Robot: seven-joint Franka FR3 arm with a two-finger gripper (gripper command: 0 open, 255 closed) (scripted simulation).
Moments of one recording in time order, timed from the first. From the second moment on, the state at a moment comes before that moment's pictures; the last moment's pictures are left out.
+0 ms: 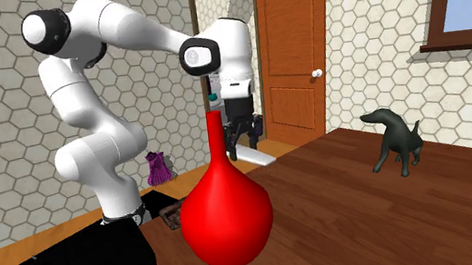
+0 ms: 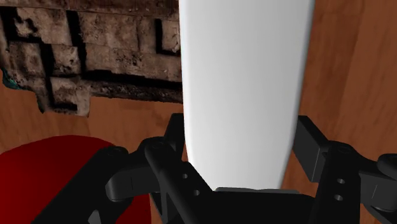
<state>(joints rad) 0.12 -0.52 0.40 -2.49 0.21 1.99 0.62</state>
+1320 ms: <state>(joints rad) 0.11 -0.86 0.23 -2.86 0.18 2.00 0.42</state>
